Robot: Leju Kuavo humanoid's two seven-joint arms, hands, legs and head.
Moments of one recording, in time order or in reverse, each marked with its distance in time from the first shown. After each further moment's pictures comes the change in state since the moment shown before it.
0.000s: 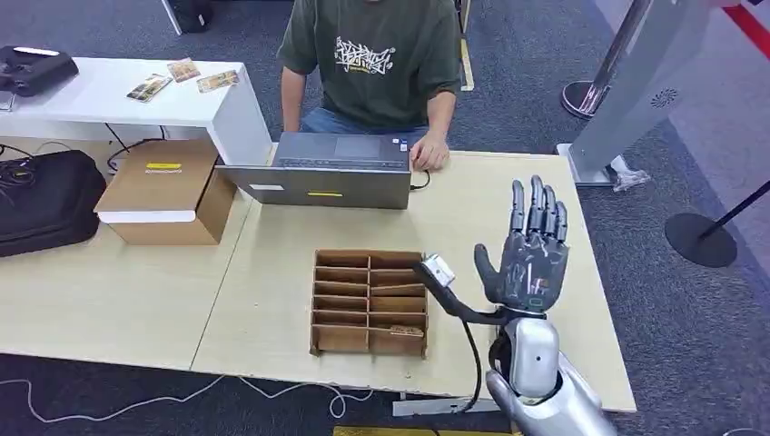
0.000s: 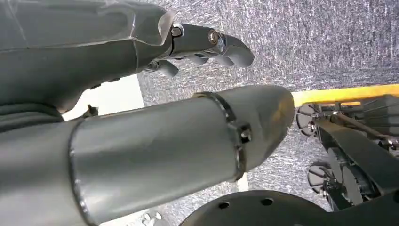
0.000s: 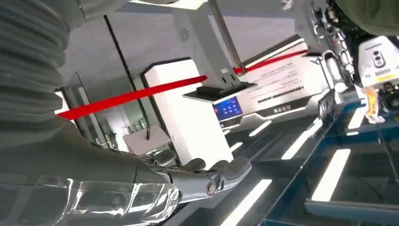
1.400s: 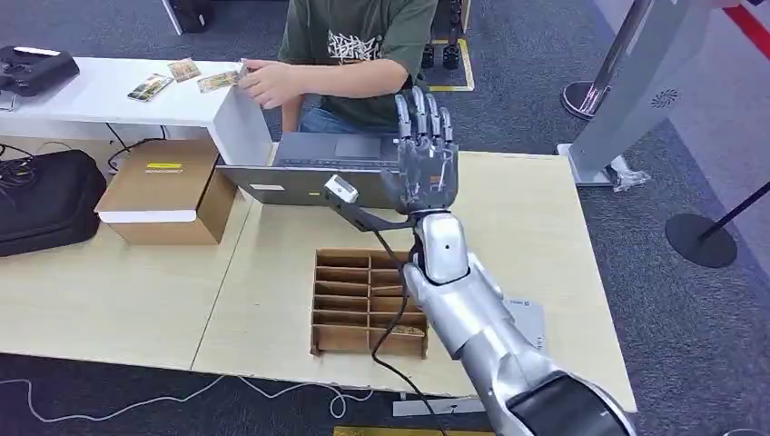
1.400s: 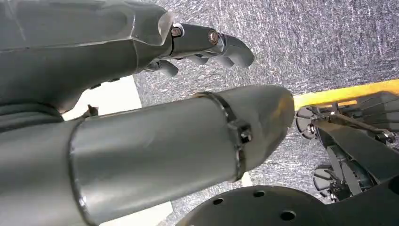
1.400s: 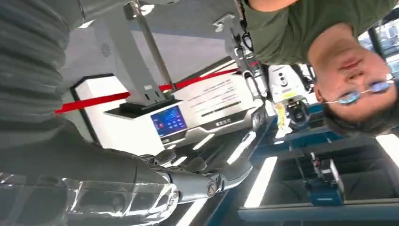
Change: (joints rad) left arm -0.029 -0.004 0.000 0.000 -0.103 0.003 0.018; right arm -0.539 0.430 -0.191 0.785 0.000 -0.162 -0.419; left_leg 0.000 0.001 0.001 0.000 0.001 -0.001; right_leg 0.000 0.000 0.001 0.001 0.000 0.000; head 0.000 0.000
